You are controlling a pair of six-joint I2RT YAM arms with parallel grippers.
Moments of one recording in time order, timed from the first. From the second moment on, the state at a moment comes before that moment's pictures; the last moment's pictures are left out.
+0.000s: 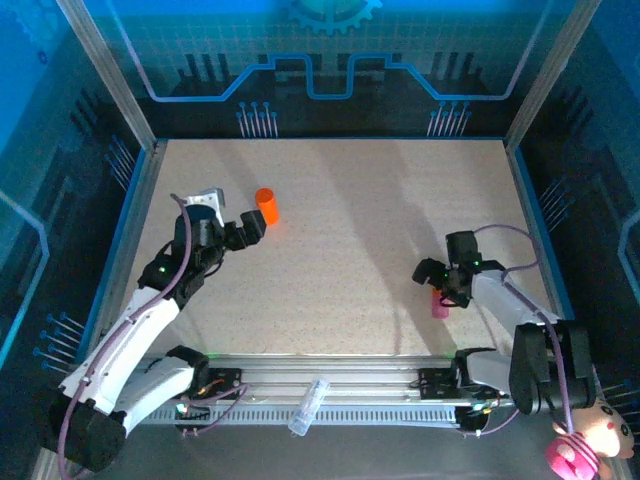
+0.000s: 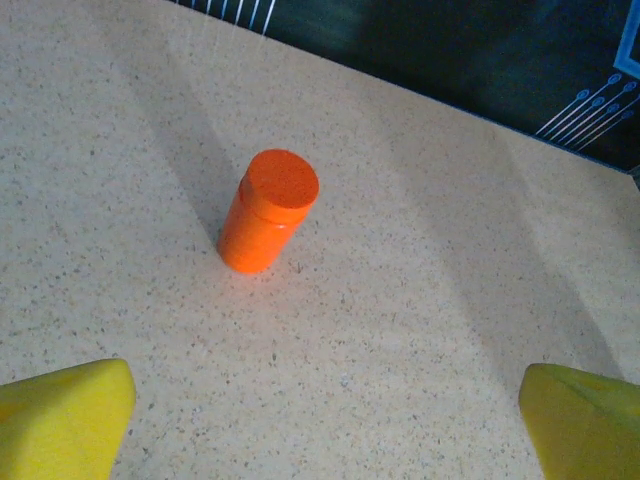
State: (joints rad) left arm -0.30 0.91 0.79 -0.39 -0.07 -0.54; right arm 0.08 1.21 0.55 -0.54 -0.06 0.61
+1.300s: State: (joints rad) left arm -0.38 1.02 0.76 -0.34 -0.02 -0.56; right arm 0.60 1.29 0.65 -0.54 0.06 0.47
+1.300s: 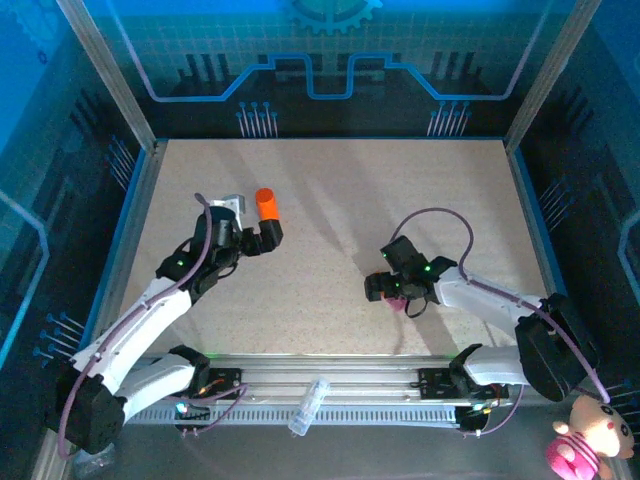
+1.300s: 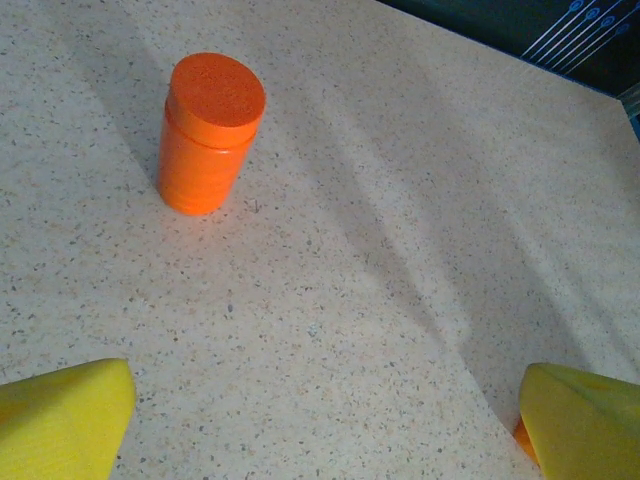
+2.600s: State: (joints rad) left arm -0.42 1.07 0.78 -0.32 -0.02 -0.58; right arm 0.79 1.48 0.72 -0.58 0.16 0.53
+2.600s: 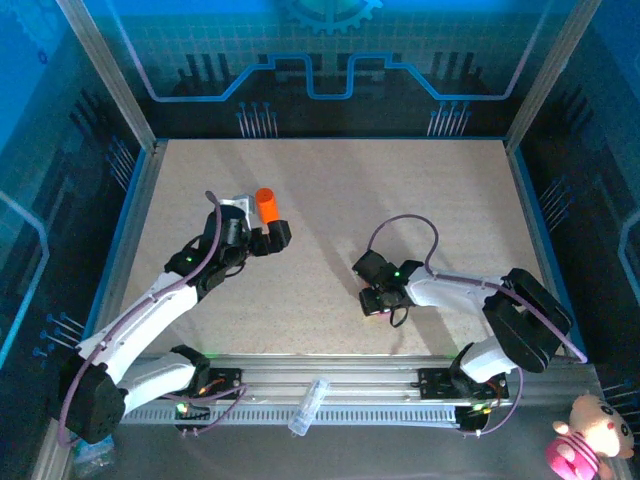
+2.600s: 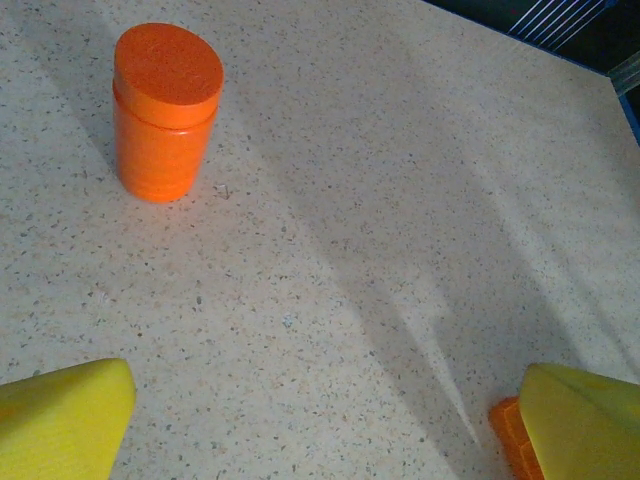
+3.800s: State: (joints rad) left arm -0.50 1.10 0.72 -0.05 0.27 -0.88; right arm 0.73 1.28 0.85 -0.45 -0.13 0.31
